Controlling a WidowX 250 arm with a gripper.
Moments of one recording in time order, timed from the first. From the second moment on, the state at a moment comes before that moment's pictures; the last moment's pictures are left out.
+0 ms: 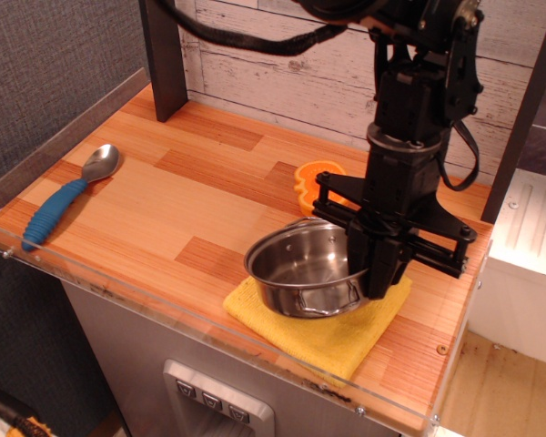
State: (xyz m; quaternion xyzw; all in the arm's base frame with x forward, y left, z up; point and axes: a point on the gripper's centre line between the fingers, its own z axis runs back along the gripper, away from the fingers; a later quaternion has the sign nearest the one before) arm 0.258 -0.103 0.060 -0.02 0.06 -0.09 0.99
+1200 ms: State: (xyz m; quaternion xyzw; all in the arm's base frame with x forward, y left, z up) arm 0.302 0.013 0.122 -0.07 -0.13 -0.03 0.99
